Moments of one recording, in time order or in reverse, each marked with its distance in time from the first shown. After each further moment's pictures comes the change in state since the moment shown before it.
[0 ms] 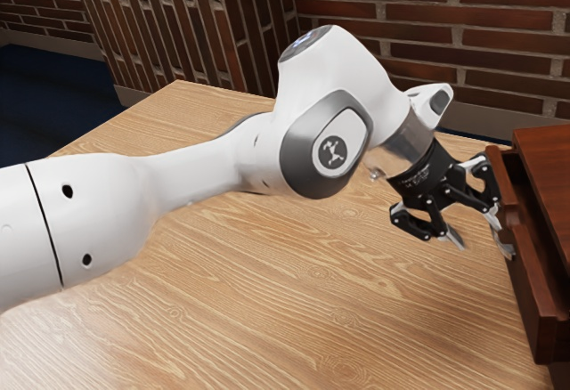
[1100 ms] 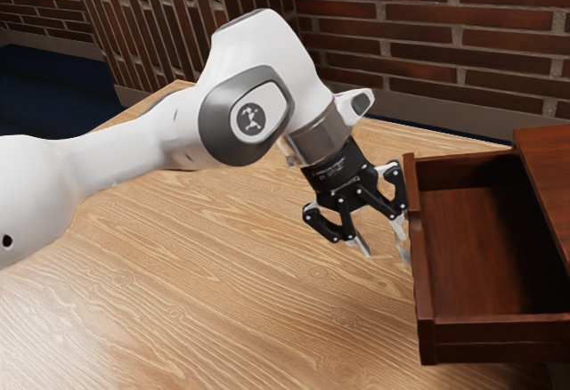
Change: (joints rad) arm 0.078 -0.177 0.070 -0.147 0.004 -0.272 0.002
